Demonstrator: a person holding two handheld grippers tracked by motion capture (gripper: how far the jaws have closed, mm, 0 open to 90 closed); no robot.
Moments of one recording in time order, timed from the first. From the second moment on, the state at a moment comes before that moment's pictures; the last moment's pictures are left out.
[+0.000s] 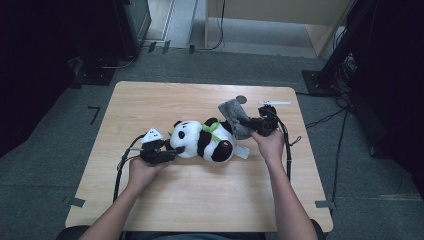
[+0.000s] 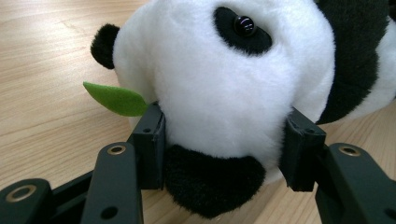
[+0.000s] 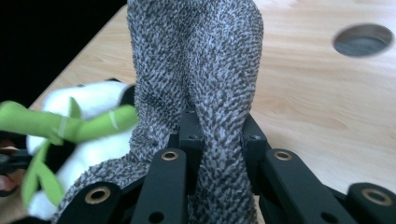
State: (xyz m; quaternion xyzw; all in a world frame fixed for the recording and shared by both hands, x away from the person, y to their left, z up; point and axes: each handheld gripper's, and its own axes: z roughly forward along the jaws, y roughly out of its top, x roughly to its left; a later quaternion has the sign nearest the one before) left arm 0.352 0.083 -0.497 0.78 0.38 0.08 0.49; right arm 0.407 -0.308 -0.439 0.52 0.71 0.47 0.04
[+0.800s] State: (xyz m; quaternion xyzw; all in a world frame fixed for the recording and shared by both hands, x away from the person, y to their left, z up) left arm 0.363 0.086 -0.492 0.78 0.39 0.05 0.48; right arm 0.400 -0.335 -0.473 0.58 0.69 0.42 0.06
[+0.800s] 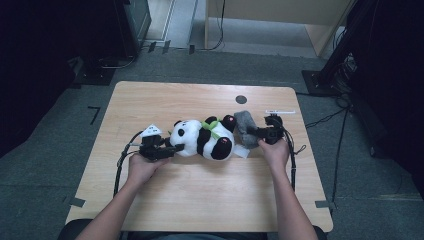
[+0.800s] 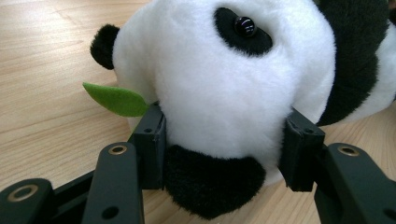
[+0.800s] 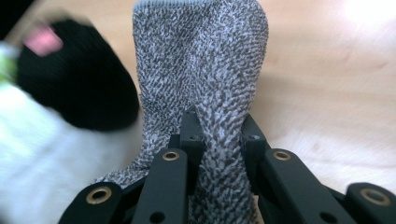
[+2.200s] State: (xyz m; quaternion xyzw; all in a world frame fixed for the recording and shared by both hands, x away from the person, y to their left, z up) left arm 0.361 0.082 -0.493 0.77 0.42 0.04 0.47; right arm 0.366 -0.301 -0.475 0.50 0.74 0.45 0.03
